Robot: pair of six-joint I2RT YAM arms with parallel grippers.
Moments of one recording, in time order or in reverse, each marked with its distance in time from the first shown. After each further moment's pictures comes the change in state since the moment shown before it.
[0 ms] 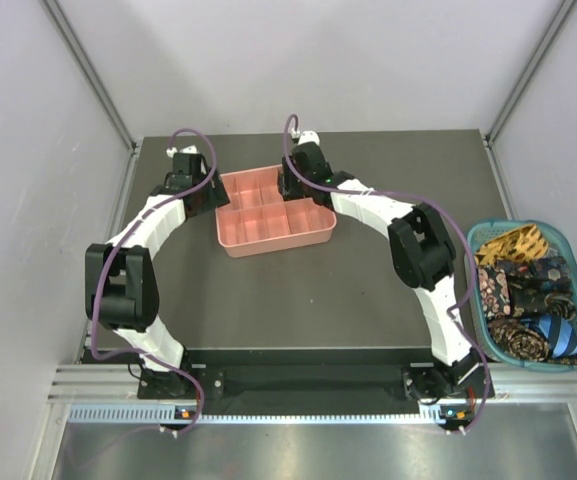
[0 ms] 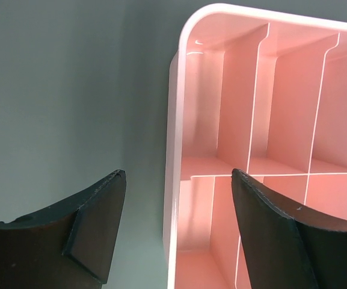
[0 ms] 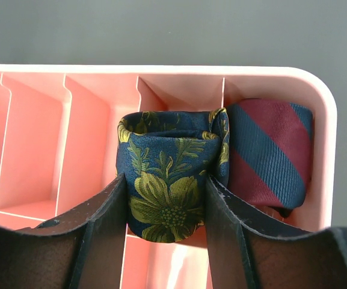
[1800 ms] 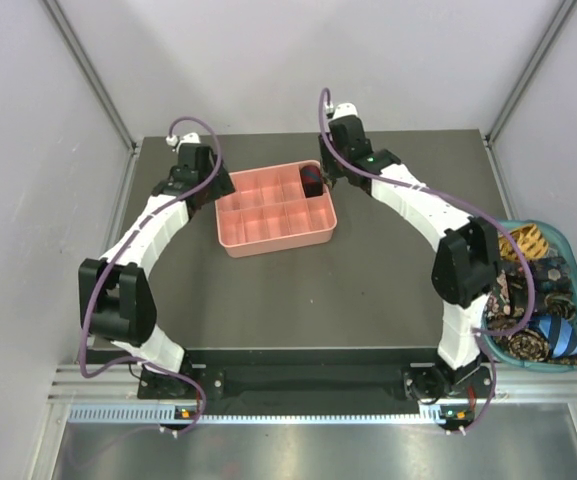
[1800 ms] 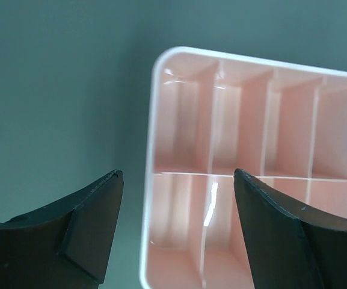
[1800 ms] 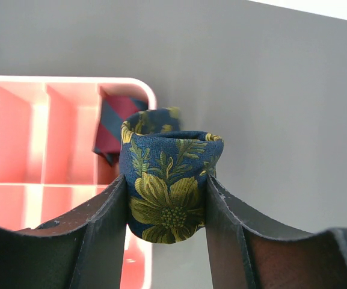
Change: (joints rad) left arm -0.100 -0.090 0.054 -0.034 -0.146 -0.049; right arm -0.095 -0.315 -0.071 -0.246 0.122 -0.193
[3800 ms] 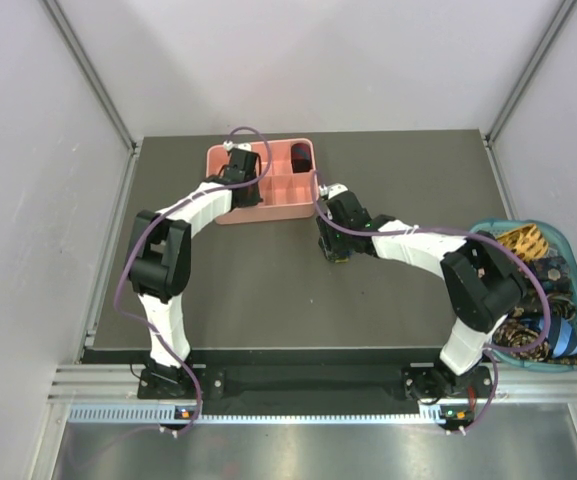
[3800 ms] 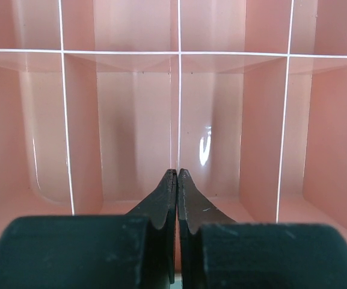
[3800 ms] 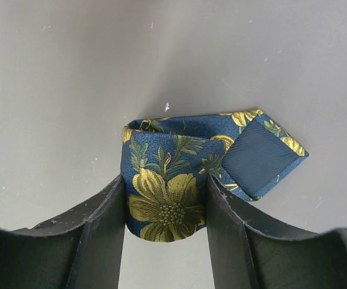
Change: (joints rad) left arm -0.132 0.378 0.166 0.071 0.006 0.073; right arm 0.106 -0.172 -0.654 0.184 -0.149 0.063
